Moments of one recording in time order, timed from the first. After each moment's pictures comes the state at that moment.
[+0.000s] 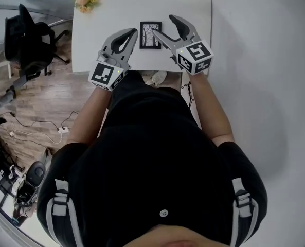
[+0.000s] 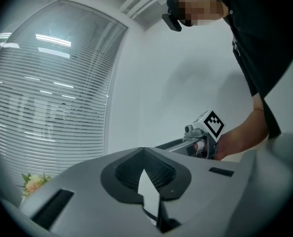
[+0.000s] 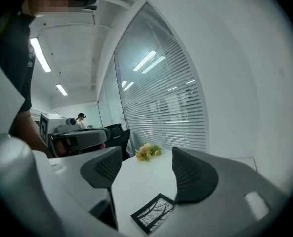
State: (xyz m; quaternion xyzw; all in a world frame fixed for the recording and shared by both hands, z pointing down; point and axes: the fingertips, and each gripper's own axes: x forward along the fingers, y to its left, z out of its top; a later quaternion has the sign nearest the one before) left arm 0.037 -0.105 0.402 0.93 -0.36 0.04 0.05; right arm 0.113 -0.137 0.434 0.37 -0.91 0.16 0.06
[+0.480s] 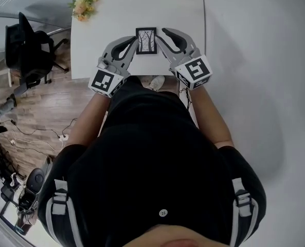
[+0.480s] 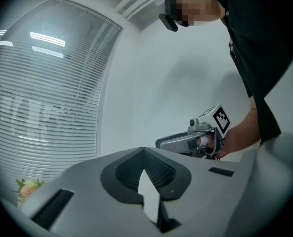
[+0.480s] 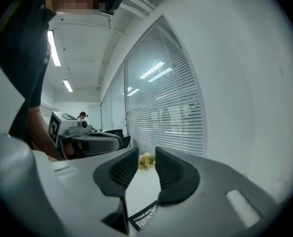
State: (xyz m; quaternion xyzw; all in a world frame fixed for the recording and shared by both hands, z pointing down) left arm 0.061 -0.090 0.376 0.94 -0.33 0.03 0.04; right arm 0.126 -0.102 0.385 0.38 -0.92 0.08 0.04
